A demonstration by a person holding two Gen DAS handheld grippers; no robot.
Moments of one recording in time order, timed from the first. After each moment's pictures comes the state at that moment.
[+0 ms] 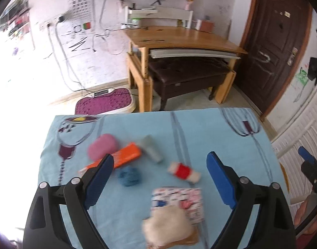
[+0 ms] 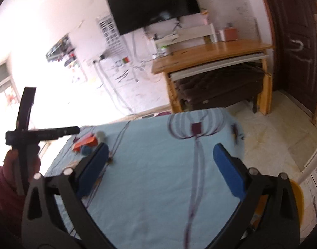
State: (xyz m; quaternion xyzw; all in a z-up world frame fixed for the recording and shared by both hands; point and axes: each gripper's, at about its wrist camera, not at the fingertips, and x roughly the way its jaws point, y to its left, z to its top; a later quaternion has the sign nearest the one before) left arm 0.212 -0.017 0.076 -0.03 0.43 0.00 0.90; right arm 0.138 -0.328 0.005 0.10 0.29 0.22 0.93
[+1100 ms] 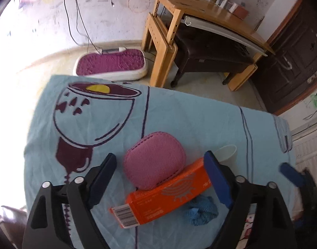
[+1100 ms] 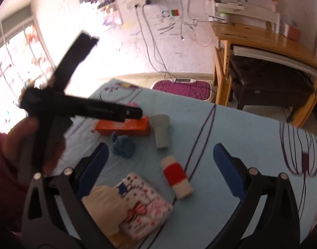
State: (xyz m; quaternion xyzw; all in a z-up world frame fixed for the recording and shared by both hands) left arm 0.307 0.085 -0.013 -0.15 0.55 0.01 0.82; right arm 0.219 -0.114 -0.027 -0.07 0.38 0.32 0.86
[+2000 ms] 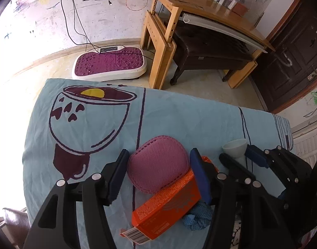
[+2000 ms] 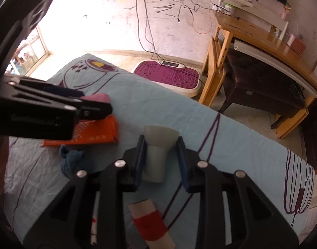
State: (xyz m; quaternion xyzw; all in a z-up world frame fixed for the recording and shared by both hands) left arm 0.311 0.079 -0.013 -0.12 0.55 0.01 0.83; right arm 0.272 -0.080 -0.055 -0.14 0.42 0.27 0.85
